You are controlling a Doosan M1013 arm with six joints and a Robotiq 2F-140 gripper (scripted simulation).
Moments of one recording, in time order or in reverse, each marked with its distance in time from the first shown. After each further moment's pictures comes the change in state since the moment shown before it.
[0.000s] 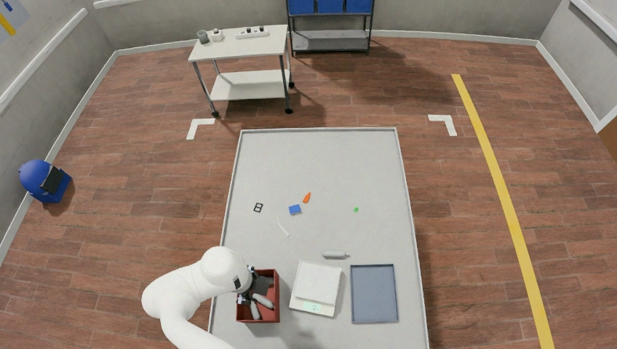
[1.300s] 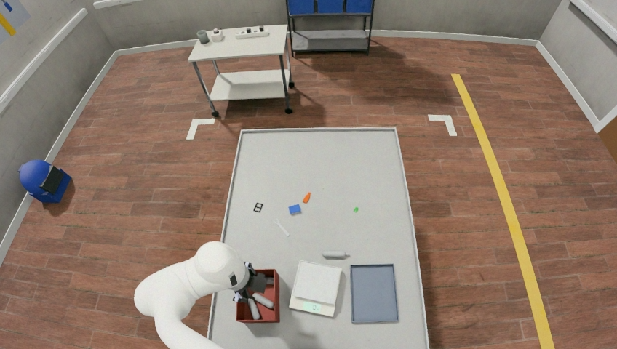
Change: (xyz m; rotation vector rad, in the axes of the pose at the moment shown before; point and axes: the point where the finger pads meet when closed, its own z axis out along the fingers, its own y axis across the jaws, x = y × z) arm -0.002 -0.003 -0.036 0.007 -0.005 0.000
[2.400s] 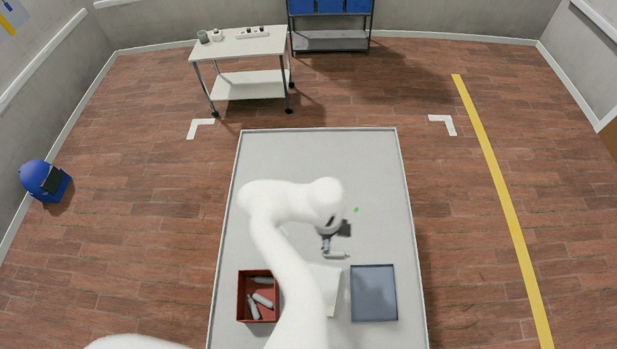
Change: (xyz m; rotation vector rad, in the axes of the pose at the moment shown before) arm 0.236 -0.227 -0.006 0.006 0.009 -0.154
